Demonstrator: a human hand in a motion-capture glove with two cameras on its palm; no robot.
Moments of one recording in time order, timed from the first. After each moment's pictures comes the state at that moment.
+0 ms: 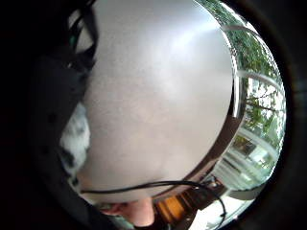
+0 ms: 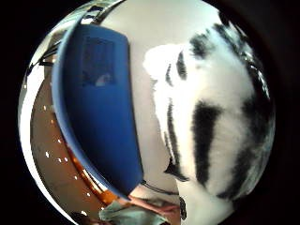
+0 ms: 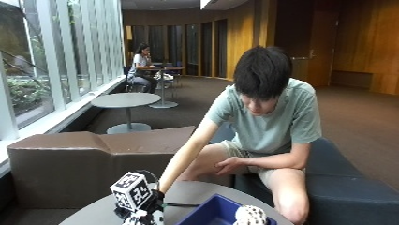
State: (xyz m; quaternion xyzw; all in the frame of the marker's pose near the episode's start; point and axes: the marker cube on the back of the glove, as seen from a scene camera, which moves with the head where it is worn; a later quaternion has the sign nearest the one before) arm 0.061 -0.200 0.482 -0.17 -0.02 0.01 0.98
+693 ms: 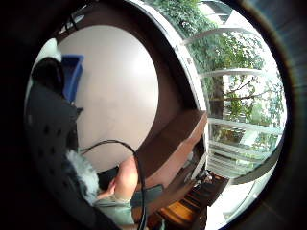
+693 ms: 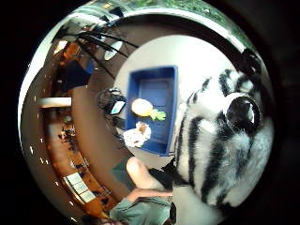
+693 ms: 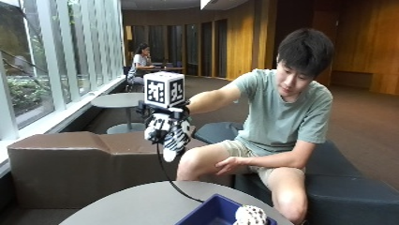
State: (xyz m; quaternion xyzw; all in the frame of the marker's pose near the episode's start) arm -0.050 -0.160 0.159 -0.08 0.10 -0.01 0.99
